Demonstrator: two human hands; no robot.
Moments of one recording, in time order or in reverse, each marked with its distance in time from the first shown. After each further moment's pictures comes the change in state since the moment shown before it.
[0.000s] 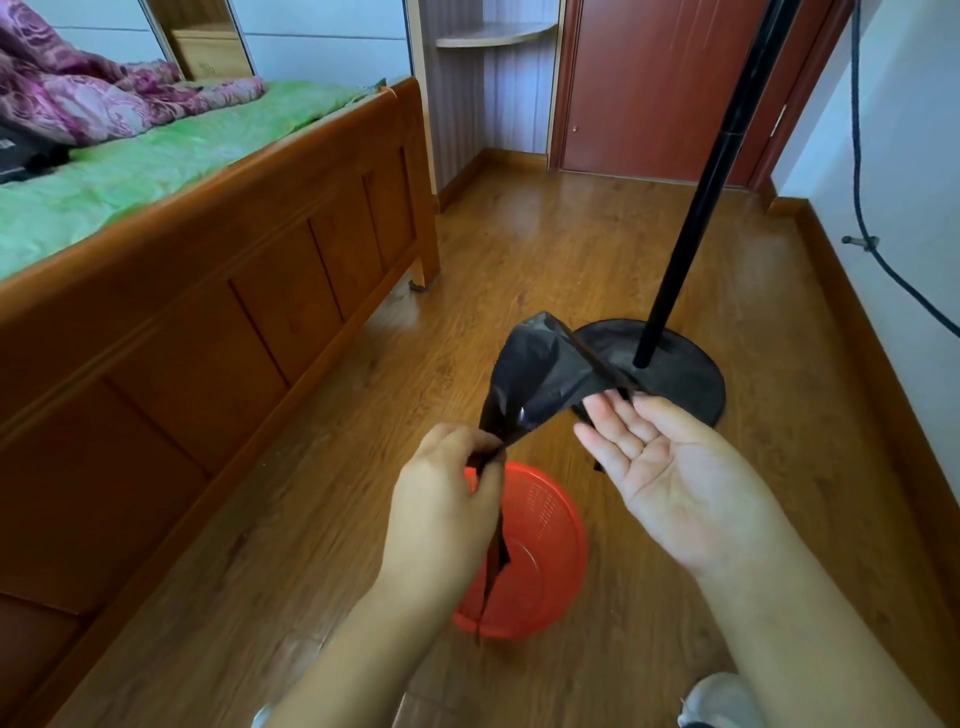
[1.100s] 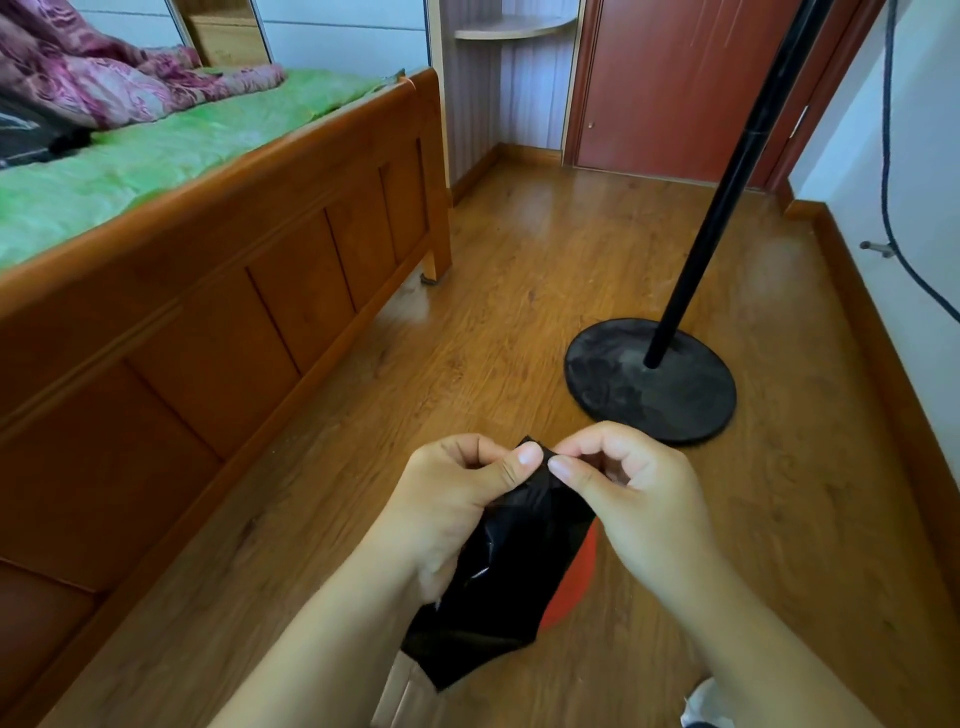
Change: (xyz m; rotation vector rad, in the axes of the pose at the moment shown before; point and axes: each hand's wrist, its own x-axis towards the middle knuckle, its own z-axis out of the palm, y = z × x) left_hand 0.002 0.004 -0.023 -1.003 -0.382 -0.651; right_hand -0.014 0.034 0.002 -1.127 -0.170 -0.534
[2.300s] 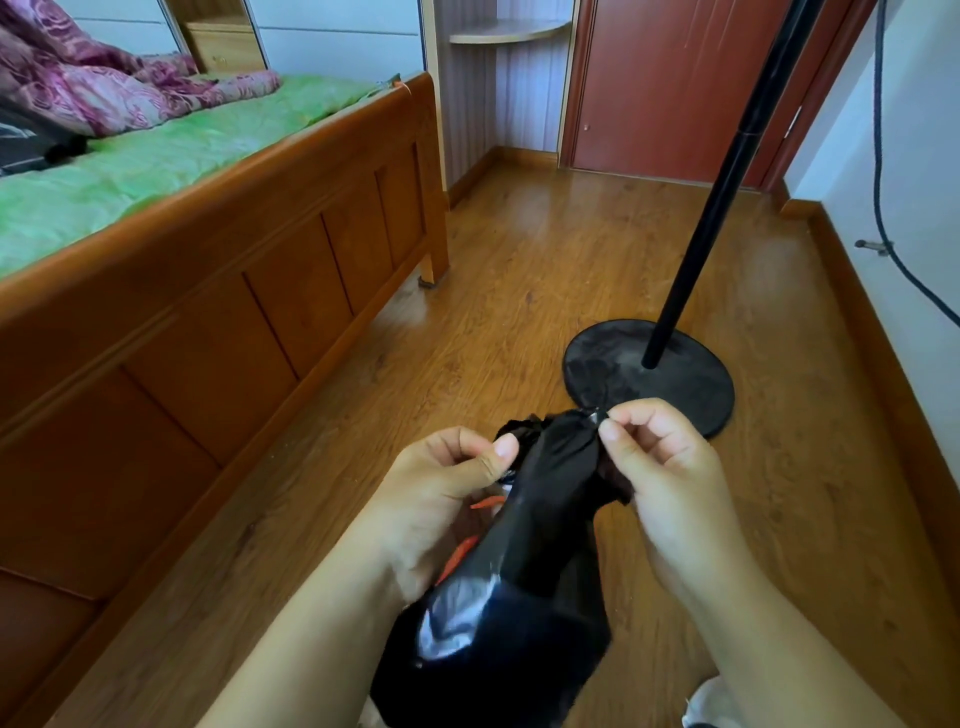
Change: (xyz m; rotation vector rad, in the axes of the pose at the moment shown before) left_hand 0.001 0.004 -0.004 -0.105 0.002 -0.020; right_hand 0.009 0.016 -0.007 0.318 0.196 0.107
